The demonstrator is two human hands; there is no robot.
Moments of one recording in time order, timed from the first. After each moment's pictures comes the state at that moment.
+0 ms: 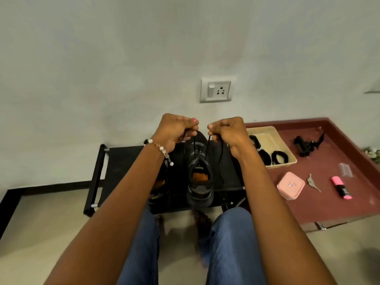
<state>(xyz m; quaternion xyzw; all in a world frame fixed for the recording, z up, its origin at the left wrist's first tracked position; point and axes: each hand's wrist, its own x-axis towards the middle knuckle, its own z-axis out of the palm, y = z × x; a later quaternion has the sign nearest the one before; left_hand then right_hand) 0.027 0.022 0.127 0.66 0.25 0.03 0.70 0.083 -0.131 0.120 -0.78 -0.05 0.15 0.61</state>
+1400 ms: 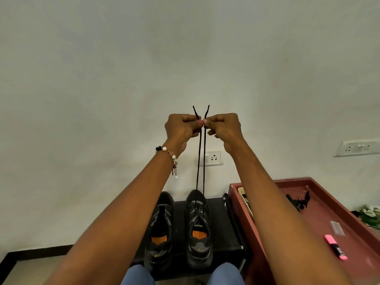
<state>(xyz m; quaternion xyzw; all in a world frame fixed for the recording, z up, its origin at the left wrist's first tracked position) 0.041 0.004 0.317 0.69 0.15 0.28 0.65 0.089 -0.116 0.321 -0.74 -0.18 -0.02 0.65</state>
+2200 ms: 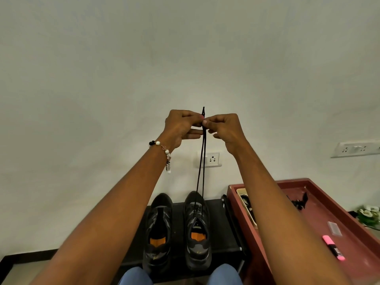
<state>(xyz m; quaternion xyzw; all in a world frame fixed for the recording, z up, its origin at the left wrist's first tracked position) 0.039 0.012 0.336 0.71 0.11 0.19 0.67 0.097 -0.125 0.322 -0.74 -0.23 0.00 0.63</state>
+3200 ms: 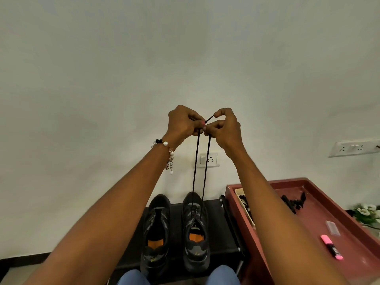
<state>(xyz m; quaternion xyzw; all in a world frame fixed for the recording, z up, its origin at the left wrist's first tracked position) 0.049 0.005 0.337 0.82 0.06 0.25 0.52 0.097 -0.128 0.308 -0.74 -0.24 -0.10 0.61</state>
